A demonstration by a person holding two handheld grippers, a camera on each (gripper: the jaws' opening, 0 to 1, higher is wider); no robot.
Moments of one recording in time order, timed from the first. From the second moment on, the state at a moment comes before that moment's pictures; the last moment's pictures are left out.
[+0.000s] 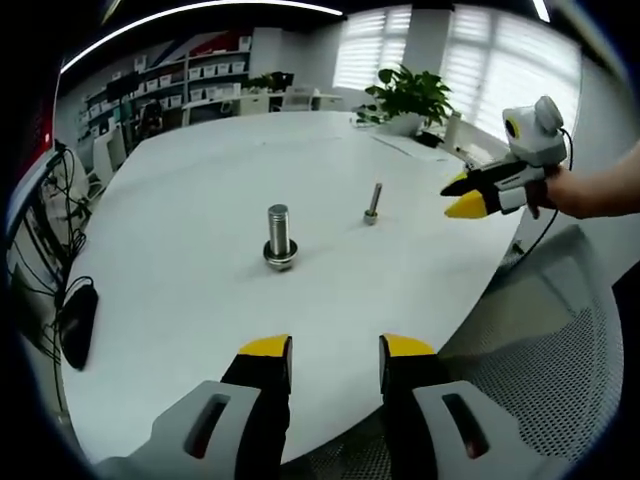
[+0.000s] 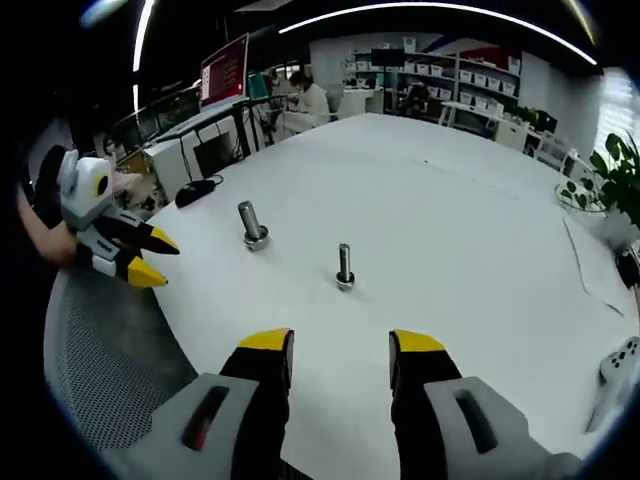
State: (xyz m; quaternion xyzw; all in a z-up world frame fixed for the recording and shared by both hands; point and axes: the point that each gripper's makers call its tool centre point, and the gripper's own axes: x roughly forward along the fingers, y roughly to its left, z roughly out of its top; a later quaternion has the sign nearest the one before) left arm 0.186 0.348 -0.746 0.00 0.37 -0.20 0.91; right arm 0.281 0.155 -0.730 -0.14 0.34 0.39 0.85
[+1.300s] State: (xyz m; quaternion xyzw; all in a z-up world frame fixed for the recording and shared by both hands) left arm 0.190 0.350 -0.745 0.00 0.36 -0.19 0.91; right arm 0.261 0.122 -0.738 -0.13 0.33 0.37 0.86
